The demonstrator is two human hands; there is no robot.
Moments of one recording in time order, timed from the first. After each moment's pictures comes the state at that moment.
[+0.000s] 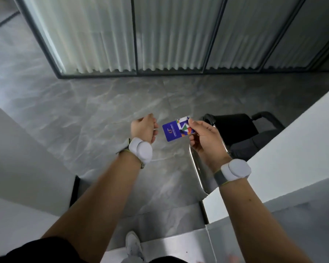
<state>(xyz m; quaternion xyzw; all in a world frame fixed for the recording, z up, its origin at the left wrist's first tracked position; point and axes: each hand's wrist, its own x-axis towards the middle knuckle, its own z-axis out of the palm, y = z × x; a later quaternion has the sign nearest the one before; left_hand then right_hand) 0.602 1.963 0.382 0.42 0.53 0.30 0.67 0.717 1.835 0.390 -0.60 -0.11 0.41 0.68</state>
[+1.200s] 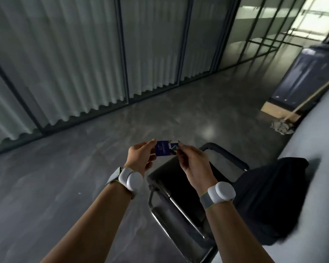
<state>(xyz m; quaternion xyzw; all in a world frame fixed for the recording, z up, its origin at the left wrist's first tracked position) 1.118 2.179 0.399 0.55 0.34 0.06 0.76 1.169 2.026 0.389 -0.50 0.09 0.22 0.84</state>
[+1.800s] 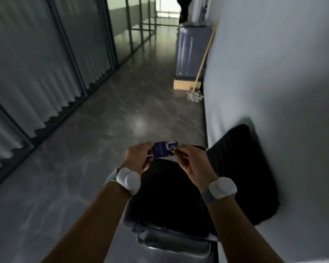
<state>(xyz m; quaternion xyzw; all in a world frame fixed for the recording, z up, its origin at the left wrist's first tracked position) 1.350 2.198 0.397 0.66 0.15 -0.20 0.71 1.290 2.043 0.401 -0.42 0.27 -0.02 0.87</state>
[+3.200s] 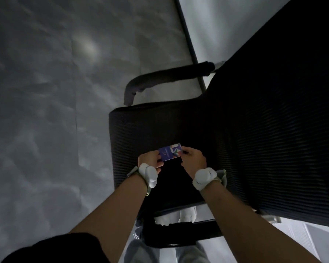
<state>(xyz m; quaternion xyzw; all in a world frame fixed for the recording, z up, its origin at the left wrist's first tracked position) 1.535 2.101 -0.055 0.65 0.27 -0.53 0.47 1.438 1.990 -0.082 -0.66 0.52 0.11 0.53</state>
